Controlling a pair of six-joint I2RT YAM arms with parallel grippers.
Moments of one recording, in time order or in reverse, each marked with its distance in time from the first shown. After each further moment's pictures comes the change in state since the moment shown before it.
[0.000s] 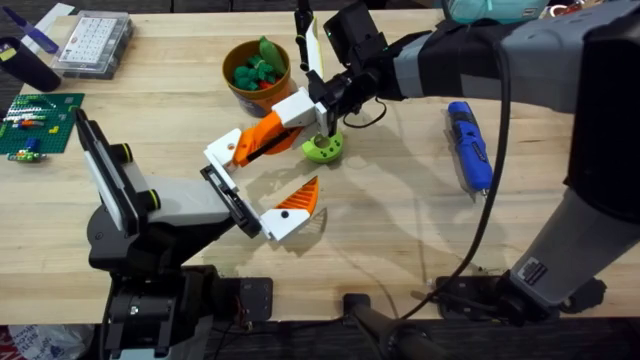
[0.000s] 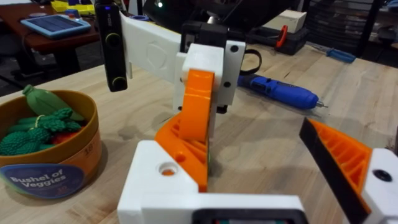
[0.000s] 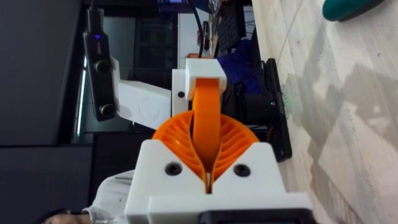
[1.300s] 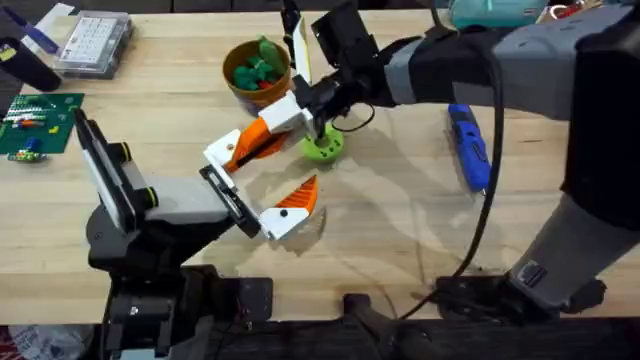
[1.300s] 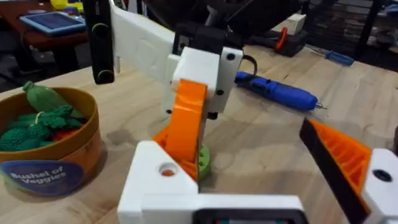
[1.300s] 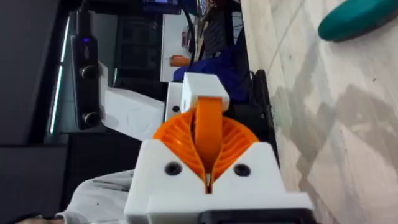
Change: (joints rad) left arm 0.014 0.005 0.003 -0.008 0.009 -0.018; right arm 0.046 0.000 -0.001 0.106 0.068 0.056
